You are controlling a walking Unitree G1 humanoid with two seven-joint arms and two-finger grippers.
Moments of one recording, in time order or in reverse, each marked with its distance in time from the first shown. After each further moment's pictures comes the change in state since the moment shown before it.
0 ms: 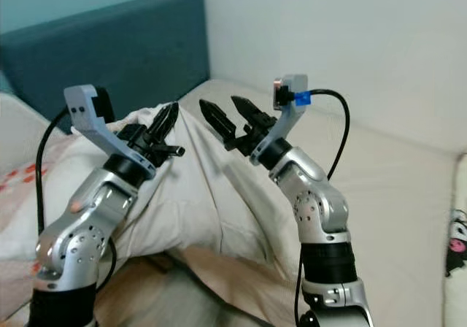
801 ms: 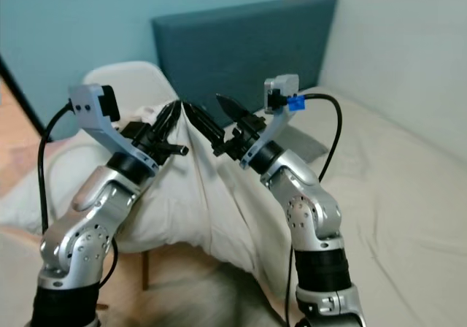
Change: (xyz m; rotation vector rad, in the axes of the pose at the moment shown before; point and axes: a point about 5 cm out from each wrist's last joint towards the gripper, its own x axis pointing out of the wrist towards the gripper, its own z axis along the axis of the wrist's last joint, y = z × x) left arm 0.005 -0.007 0.001 0.047 -0.026 -0.022; right arm 0.002 0.016 -0.001 0.010 -0.029 0.081
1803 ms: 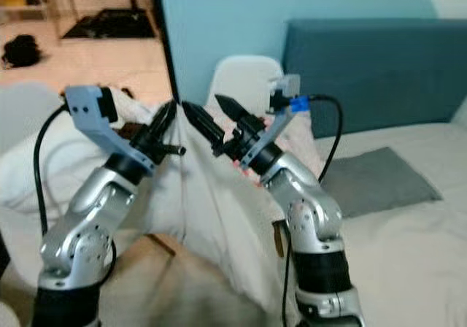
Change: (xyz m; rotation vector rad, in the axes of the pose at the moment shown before) left arm 0.000 0.001 -0.001 0.049 -0.005 0.005; right arm 0.000 0.002 0.003 0.011 -0.025 0.010
